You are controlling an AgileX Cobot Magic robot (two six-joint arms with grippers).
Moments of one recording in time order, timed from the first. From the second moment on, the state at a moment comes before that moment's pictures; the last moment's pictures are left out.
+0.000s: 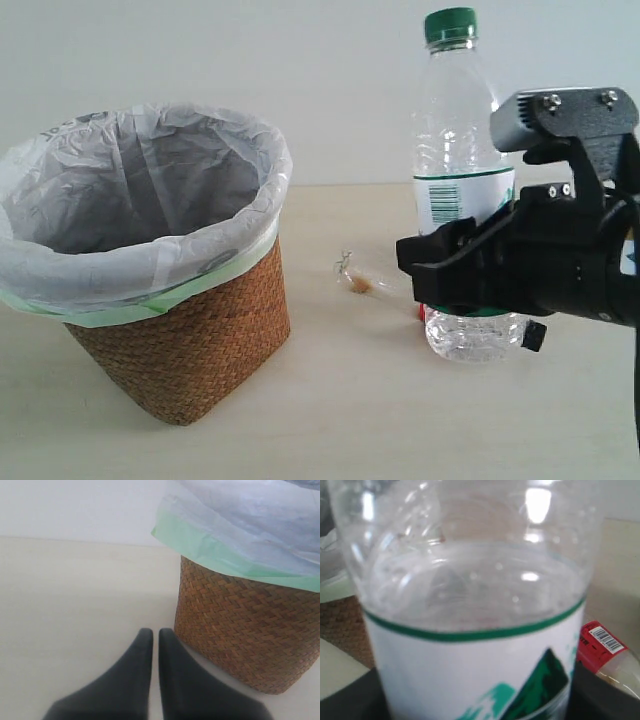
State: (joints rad) left arm -0.02 0.00 0.00 -0.13 0.31 0.05; right arm 0.64 1.11 -0.59 0.05 0.00 0.16
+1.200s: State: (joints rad) left arm -0.02 0.00 0.00 -0.13 0.31 0.05; right arm -0.05 1.11 -0.63 0.07 0.42 0.05
